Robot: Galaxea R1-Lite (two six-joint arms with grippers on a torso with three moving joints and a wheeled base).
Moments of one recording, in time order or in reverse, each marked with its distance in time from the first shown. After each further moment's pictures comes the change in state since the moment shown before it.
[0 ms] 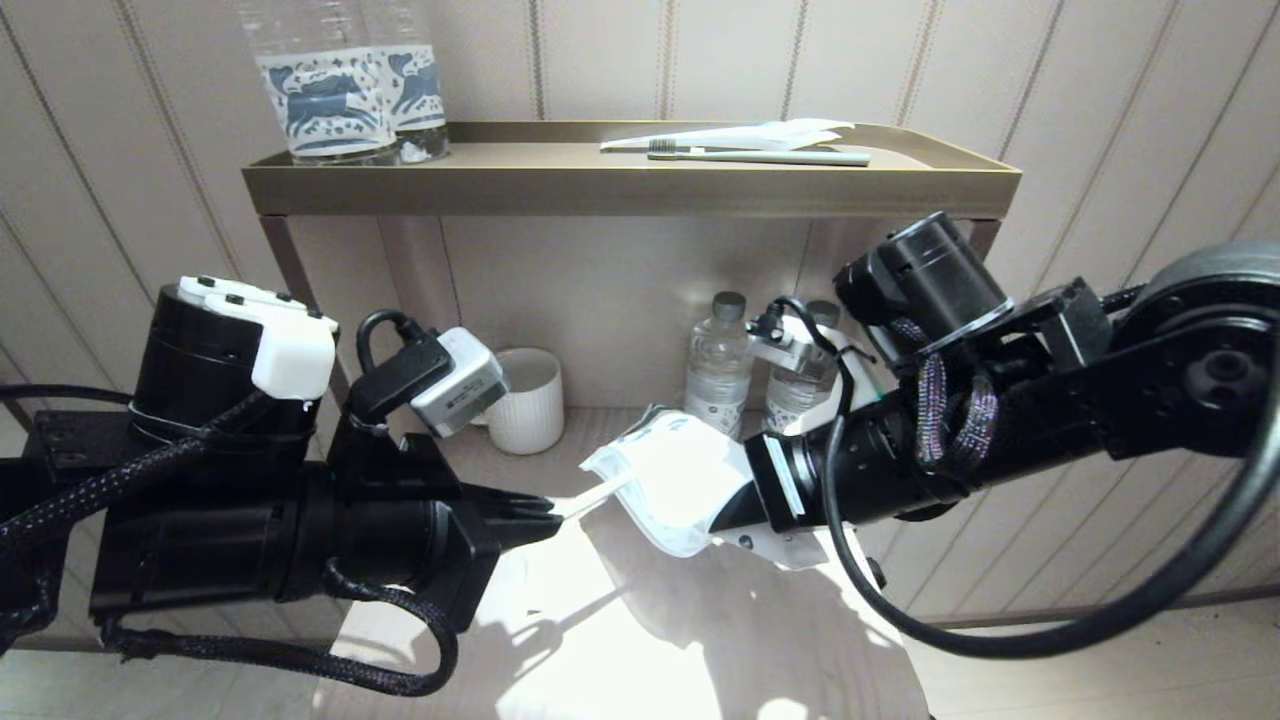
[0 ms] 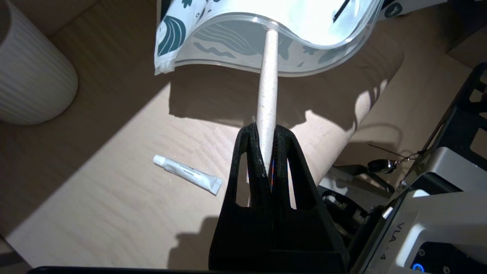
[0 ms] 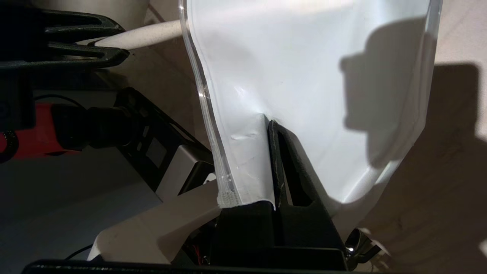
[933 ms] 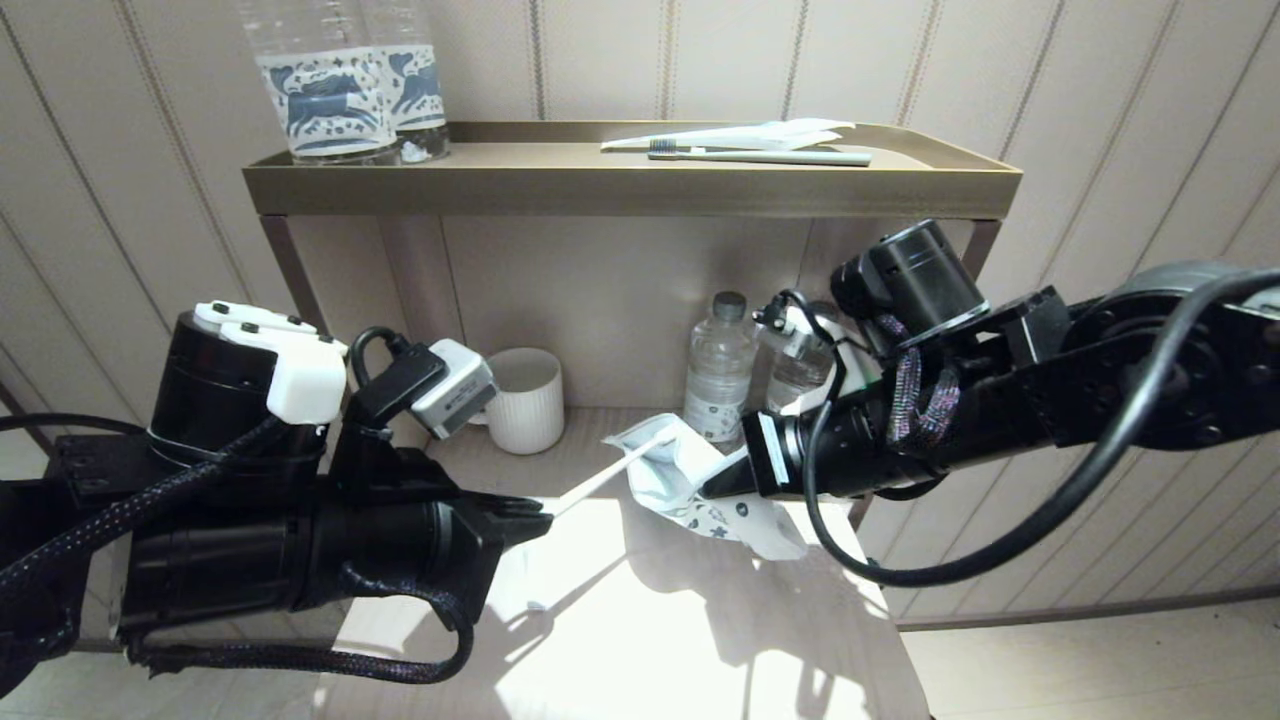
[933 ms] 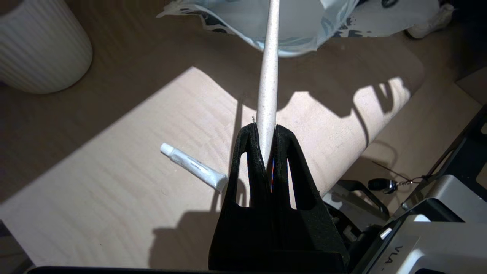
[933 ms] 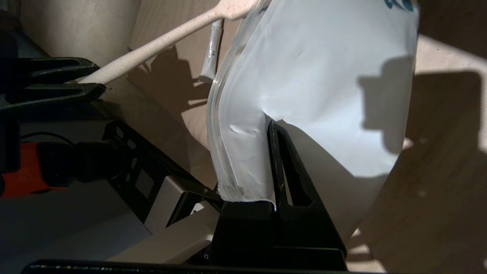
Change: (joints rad) left arm 0.000 0.014 0.045 -0.067 0.075 -0.116; right arm -0.061 0.041 0.018 -0.103 -0.025 0.008
